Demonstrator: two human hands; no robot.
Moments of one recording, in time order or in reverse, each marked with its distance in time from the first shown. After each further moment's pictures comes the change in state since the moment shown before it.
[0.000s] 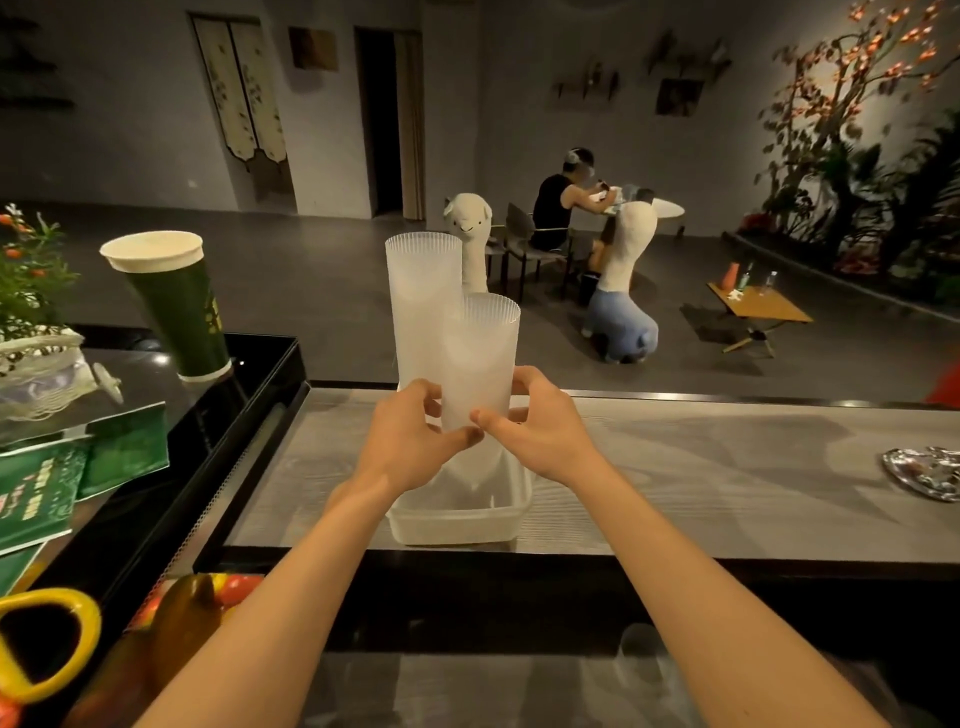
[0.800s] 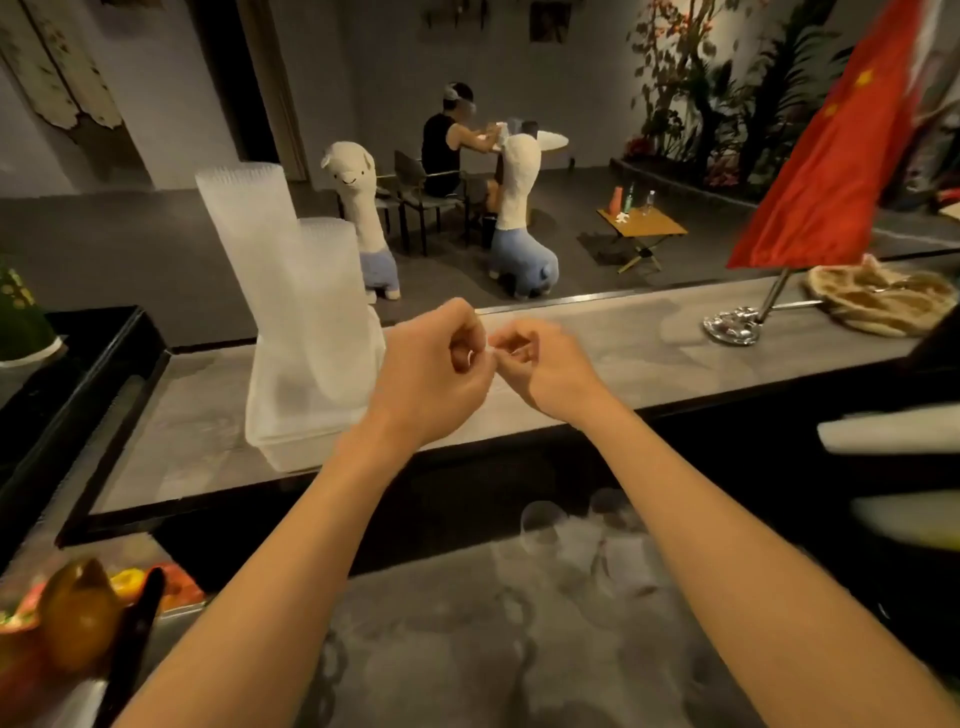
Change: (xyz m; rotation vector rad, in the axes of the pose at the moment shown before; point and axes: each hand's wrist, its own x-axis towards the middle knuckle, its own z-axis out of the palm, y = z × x) left_hand -0.090 0.126 0.068 -0.079 -0.035 0.611; right_hand -0.106 0.048 -0.108 -0.113 0.147 0.066
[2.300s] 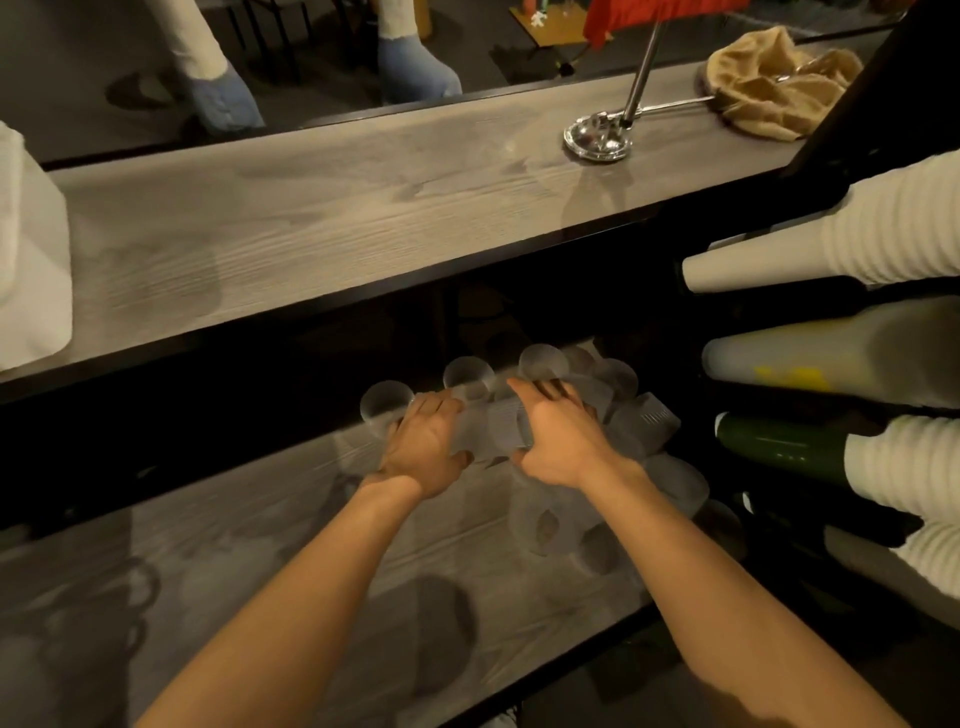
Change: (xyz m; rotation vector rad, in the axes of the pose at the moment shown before) left_hand -0.156 -0.039 0.315 0.289 -0.844 -0.344; right_hand -0.164 0.272 -0.043 -0.519 -0.386 0.423
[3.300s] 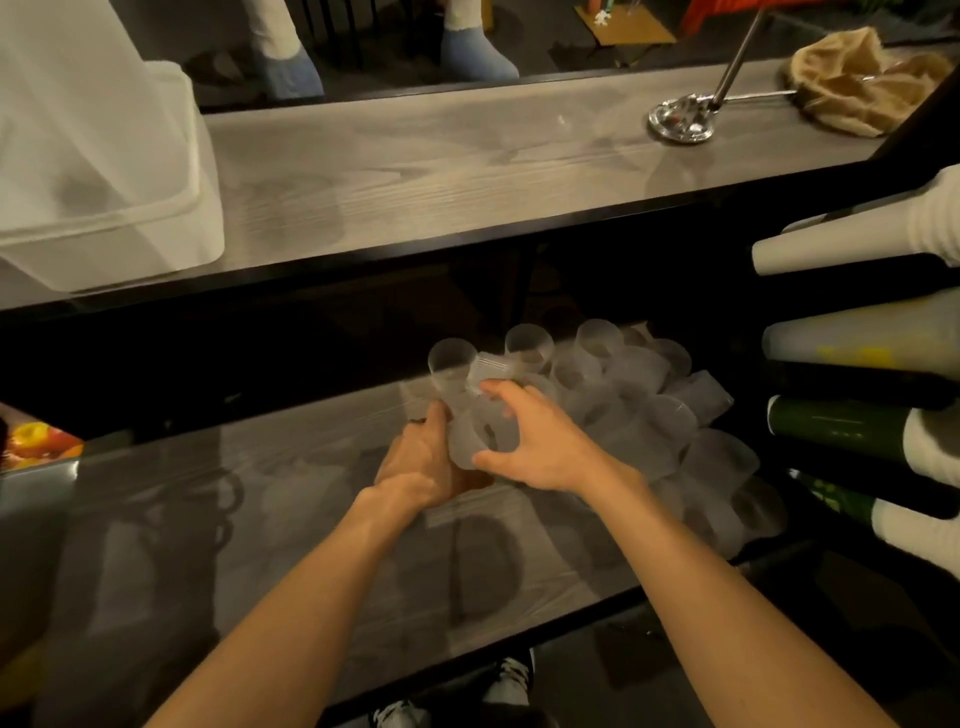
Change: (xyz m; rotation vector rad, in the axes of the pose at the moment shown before) left_hand -0.104 -0.044 -0.008 -0.299 -0.029 -0.311; right_hand -0.048 -0.085 0.039 0.354 -0.027 -0.246
